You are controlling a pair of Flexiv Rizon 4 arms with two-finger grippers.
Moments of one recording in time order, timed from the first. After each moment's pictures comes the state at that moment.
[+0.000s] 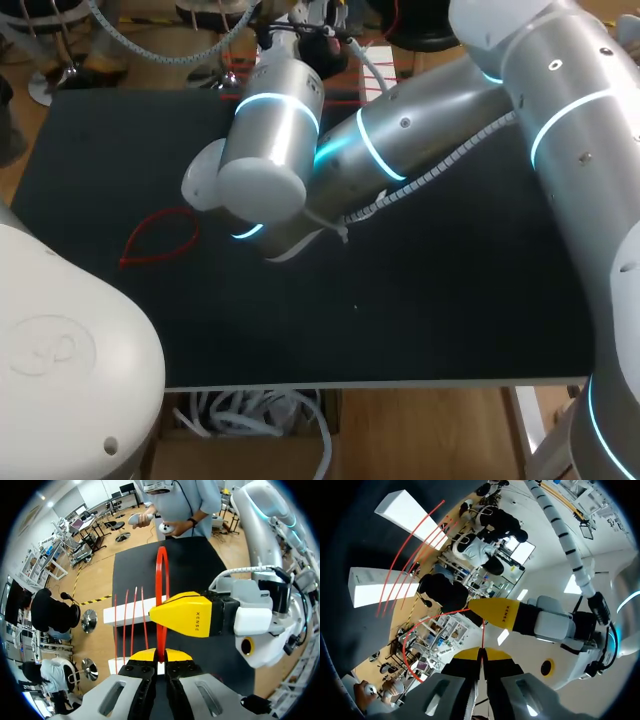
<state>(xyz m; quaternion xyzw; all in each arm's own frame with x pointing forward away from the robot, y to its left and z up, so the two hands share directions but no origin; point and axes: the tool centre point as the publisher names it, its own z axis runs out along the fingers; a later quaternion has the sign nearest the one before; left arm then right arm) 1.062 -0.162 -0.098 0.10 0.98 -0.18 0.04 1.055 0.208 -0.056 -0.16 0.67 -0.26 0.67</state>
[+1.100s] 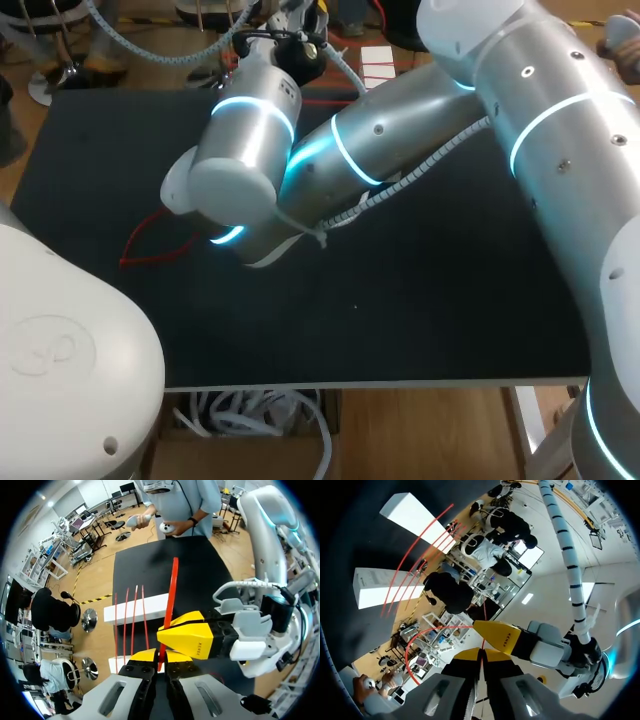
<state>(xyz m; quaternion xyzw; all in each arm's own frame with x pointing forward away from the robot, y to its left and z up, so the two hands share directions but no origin) 1.064 -0.158 -0.098 0.10 0.98 -0.18 0.04 1.057 0.231 -0.071 -0.18 0.68 -0.29 0.65</state>
